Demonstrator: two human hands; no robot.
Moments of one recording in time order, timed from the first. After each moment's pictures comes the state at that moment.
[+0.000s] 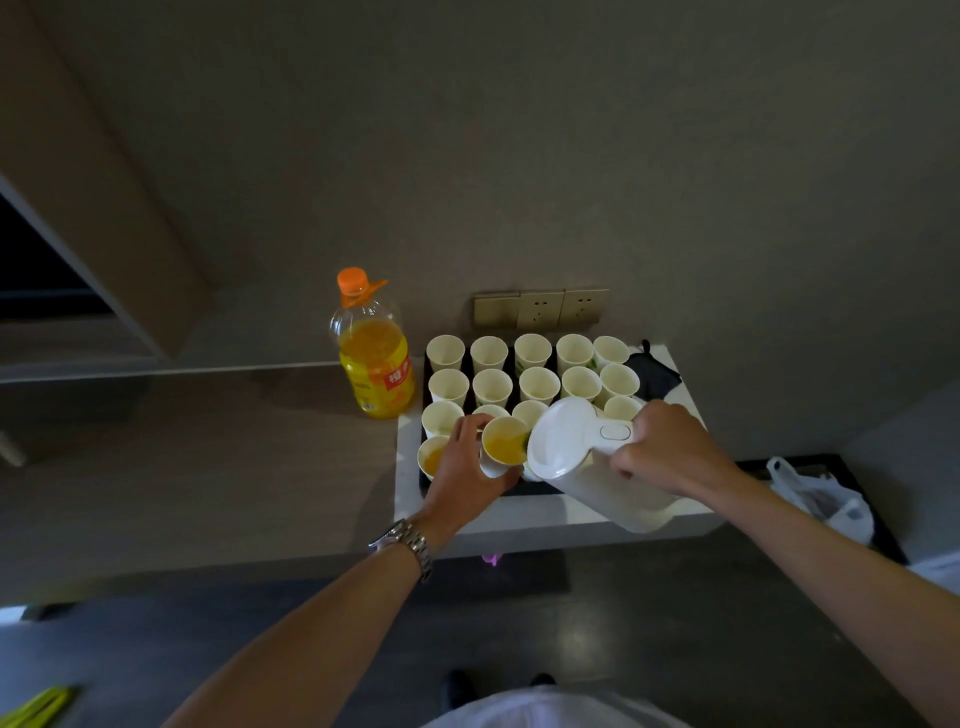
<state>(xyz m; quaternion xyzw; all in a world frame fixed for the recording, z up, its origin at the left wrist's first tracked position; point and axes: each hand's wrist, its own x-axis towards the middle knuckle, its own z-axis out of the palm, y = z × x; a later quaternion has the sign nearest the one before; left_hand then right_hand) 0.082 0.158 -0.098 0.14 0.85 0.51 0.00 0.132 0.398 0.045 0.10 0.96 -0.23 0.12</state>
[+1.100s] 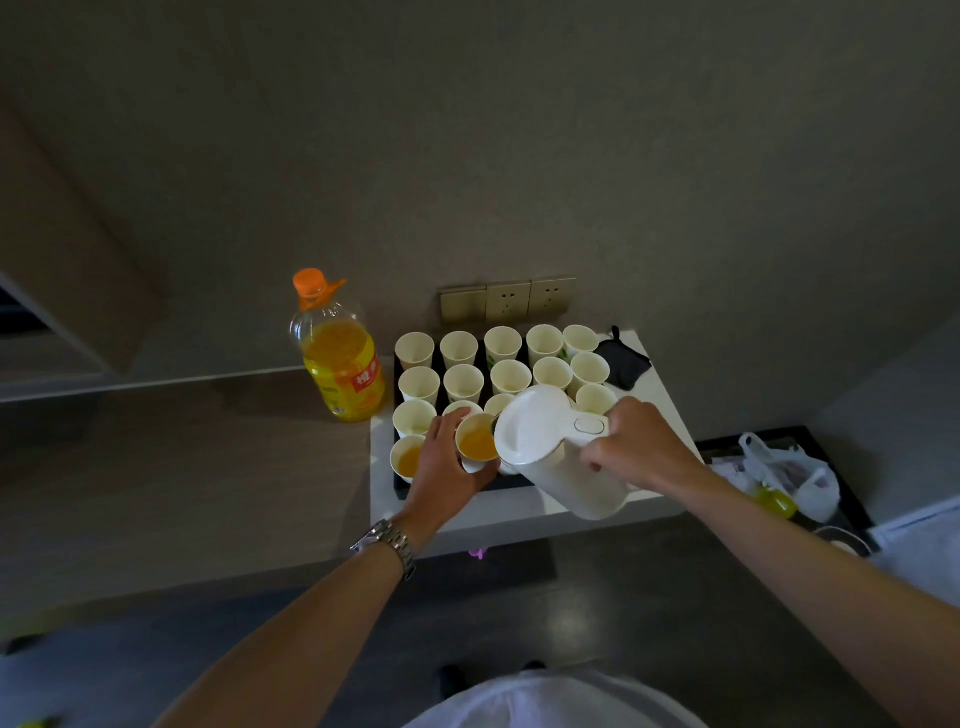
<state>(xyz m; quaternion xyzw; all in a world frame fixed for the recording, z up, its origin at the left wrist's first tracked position) 0.079 0.170 -0.106 0.14 0.85 0.50 0.01 0.141 0.400 0.033 0.15 0.93 -0.32 0.10</state>
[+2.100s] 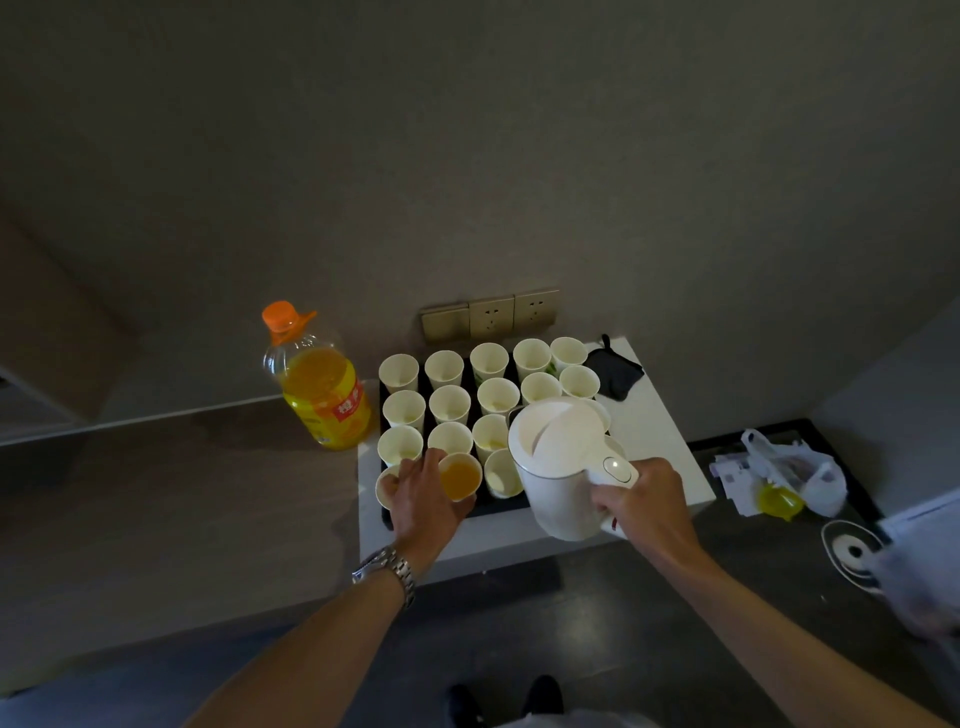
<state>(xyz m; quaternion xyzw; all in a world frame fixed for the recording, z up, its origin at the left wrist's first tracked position) 0.065 0.175 -0.130 0.06 0.97 0.24 0.00 0.174 0.407 0.001 0.25 0.84 -0.48 -0.03</state>
